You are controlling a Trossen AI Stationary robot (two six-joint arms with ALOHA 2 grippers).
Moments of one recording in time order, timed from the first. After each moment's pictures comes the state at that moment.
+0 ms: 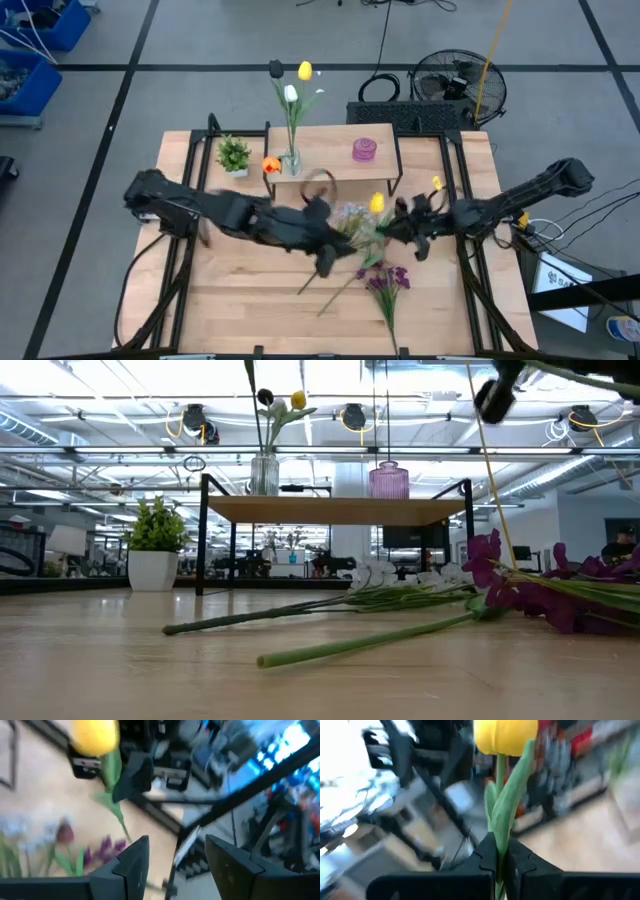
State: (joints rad) left arm -0.31 1.72 1.76 -0.41 -0.22 -0.83; right arm 0.33 0.91 0.37 0.67 0.22 0.59
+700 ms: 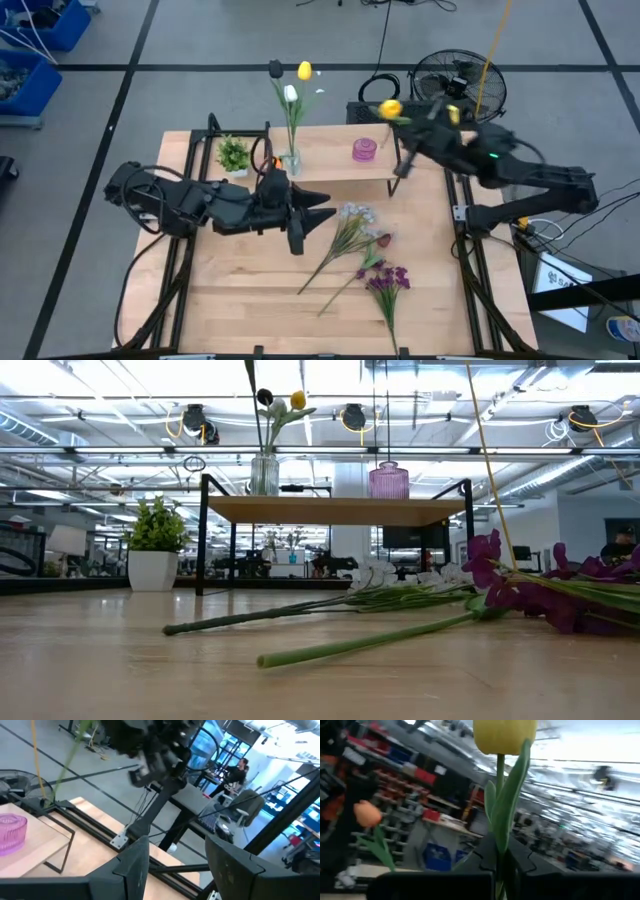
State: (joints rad) left arm -0.37 1.54 1.76 -0.33 -0.55 -0.58; right arm -0.08 0.99 1.12 0.19 0.36 -0.55
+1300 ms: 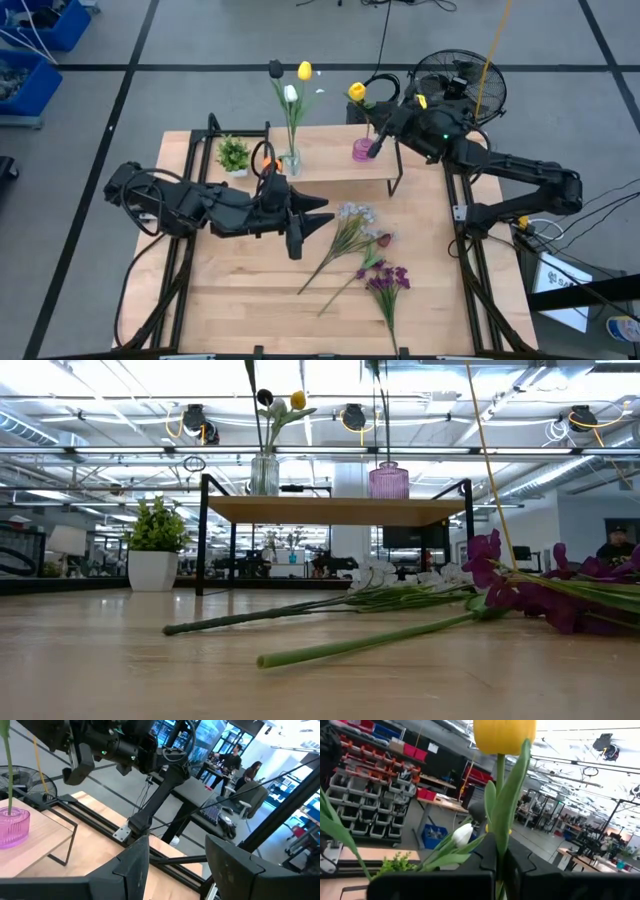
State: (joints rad) left arm -0.38 1.54 1.76 -0.37 -0.55 -0.58; right arm -0.32 1.20 1.11 0.28 0.20 -0.42
